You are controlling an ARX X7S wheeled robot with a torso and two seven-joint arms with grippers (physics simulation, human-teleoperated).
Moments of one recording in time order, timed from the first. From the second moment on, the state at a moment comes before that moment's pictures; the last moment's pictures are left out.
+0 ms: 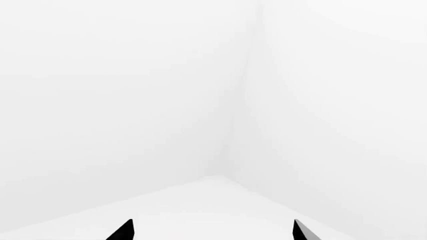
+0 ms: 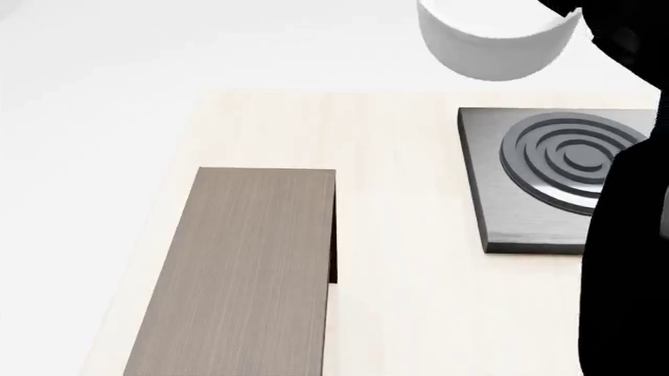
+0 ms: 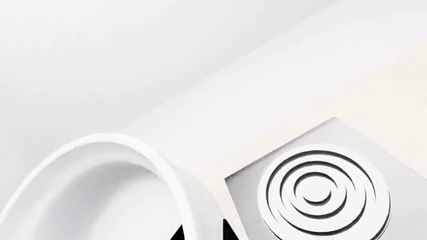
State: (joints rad) left arm -0.48 -0.30 -0.15 0.26 -0.38 -0.42 -0.59; right arm 1.79 0.23 0.37 1.31 0.09 0.74 0.17
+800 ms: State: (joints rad) left arm -0.49 -0.31 -0.14 0.26 -0.39 -0.44 -0.60; right arm 1.63 0.07 0.33 0.96 0.05 1.11 -0.05
